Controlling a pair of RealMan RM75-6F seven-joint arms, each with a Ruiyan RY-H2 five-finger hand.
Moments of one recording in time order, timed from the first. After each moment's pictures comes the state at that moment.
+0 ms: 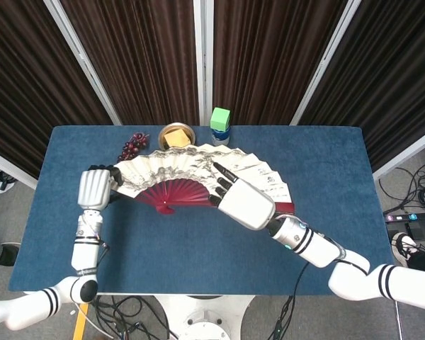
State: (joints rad) left arm -0.57 -1.69 -0.29 -1.27 1.14 1.31 0.29; right arm 0.92 -1.27 0.13 -1.63 -1.68 1.12 -0.42
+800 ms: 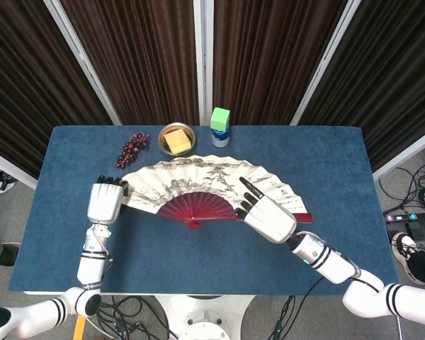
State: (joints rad) left arm -0.54 -1.79 -0.19 -1.15 1.27 1.40 0.47; right arm 0.75 -1.37 0.01 -1.48 -1.76 1.22 -0.41
